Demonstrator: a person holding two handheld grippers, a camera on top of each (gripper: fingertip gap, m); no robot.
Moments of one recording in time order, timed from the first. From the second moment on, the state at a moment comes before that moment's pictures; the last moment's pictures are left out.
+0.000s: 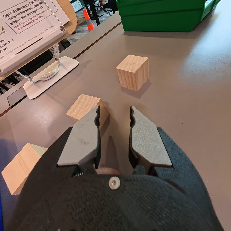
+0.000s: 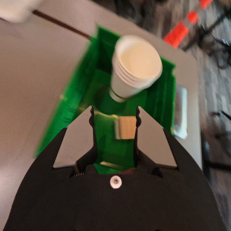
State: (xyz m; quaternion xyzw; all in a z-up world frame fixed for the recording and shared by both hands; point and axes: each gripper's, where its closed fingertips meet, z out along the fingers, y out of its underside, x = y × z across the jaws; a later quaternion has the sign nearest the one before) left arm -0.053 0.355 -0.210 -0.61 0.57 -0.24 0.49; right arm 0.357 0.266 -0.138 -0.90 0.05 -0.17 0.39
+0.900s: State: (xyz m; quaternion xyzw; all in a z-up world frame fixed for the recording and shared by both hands) left arm -0.053 0.352 -0.210 -0.60 0.58 -0.23 0.50; right arm 0.073 0.337 -0.144 -0.84 -0.39 0.01 0.37
